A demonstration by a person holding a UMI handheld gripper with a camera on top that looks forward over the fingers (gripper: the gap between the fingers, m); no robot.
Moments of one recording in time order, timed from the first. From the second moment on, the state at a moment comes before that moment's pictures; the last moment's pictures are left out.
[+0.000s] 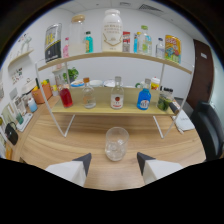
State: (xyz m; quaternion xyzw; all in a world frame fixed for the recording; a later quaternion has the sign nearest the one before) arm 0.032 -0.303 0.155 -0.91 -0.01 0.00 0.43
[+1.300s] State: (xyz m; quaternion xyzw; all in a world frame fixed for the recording) arm 0.209 -0.174 0.194 -0.89 -0.02 0.01 0.46
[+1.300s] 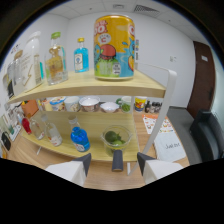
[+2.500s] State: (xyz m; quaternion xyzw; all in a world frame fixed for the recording) arm 0.184 -0.222 0.209 -0.89 0.01 0.01 0.45
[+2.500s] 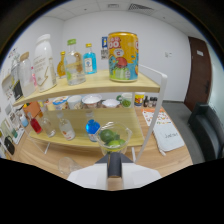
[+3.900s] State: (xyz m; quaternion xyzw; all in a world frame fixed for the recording) arm 0.093 -0.218 0.221 -0.45 -0.61 -0.50 0.42
